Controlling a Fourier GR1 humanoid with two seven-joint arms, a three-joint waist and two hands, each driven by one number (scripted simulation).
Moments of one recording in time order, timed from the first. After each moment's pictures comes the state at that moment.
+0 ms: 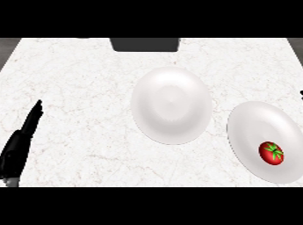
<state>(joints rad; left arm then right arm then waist) 0.05 0.48 -0.14 -1.43 0.03 0.23 -0.15 -0.16 -0.78 -0.20 -1.28 -0.10 0.94 -0.17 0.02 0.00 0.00</state>
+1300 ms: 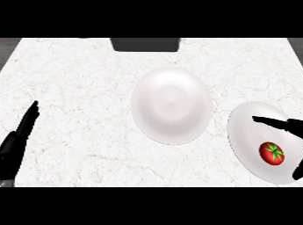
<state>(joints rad) 0.07 0.46 -0.08 -1.45 0.00 0.17 -0.15 -0.32 -0.77 0.32 -0.93 0.43 0.58 -0.63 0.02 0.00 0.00</state>
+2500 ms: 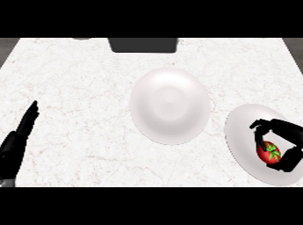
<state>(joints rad) 0.06 0.42 -0.04 -1.45 -0.05 0.15 -0.14 -0.40 -0.66 0.40 -0.71 0.43 0.41 -0.78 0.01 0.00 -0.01</state>
